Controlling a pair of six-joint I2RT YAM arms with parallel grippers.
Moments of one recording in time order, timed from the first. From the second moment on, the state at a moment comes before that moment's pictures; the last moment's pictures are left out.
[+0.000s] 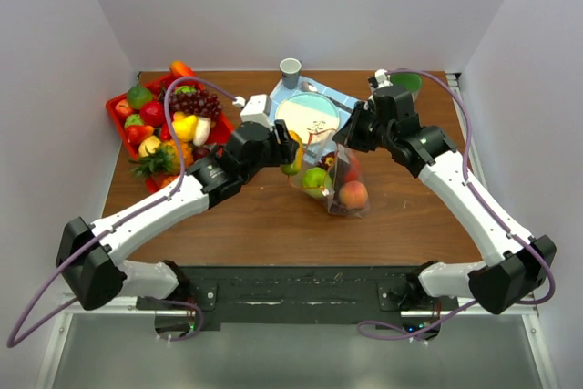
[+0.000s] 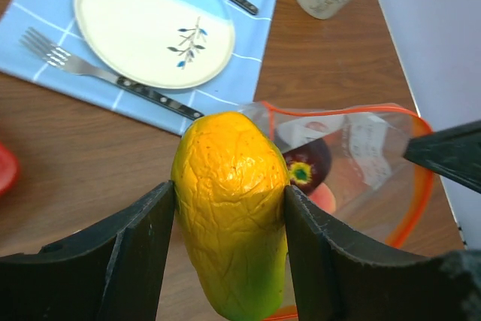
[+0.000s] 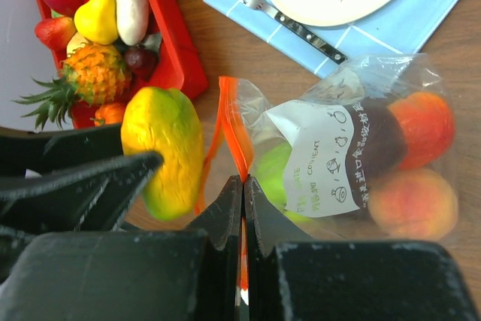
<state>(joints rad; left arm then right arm) -0.78 1.30 1.06 -0.19 -0.31 -0.63 0.49 1.29 1.34 -0.64 -0.07 0.66</state>
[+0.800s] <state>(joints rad) -0.94 1.51 1.20 -0.14 -0.33 -0.64 0.50 1.28 1.34 -0.66 -0.04 0.67</state>
